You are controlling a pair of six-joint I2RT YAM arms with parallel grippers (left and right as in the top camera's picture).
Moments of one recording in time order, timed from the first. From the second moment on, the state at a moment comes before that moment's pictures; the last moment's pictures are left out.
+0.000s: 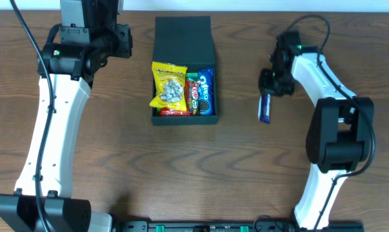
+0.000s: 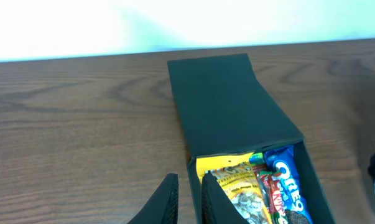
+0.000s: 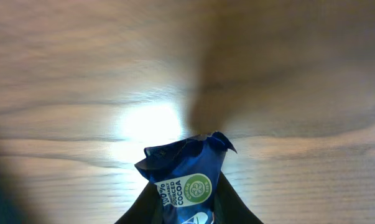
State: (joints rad) left arm -0.08 1.62 1.68 -0.78 0.18 -0.02; right arm 0.07 2.14 1.66 -0.94 -0.12 0.28
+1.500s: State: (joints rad) left arm -0.07 1.89 1.69 -0.72 0.29 -0.08; right arm 0.20 2.16 1.98 -0.91 -0.19 0.41
